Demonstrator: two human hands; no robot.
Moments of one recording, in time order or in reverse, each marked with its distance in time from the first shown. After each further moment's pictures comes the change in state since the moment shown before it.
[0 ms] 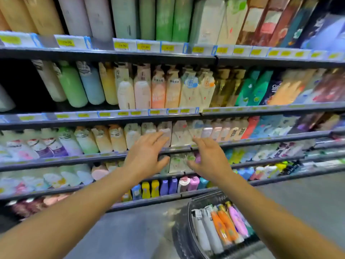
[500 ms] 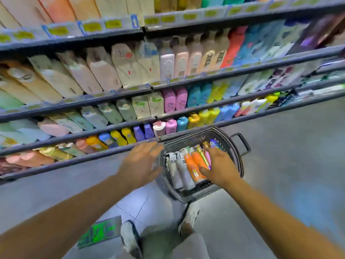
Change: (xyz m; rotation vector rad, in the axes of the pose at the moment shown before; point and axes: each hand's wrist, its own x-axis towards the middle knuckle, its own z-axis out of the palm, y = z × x) left_hand -0.031 0.144 0.235 -0.105 -0.474 0.001; right_hand -0.140 0.263 0.142 0.190 -0.451 0.385
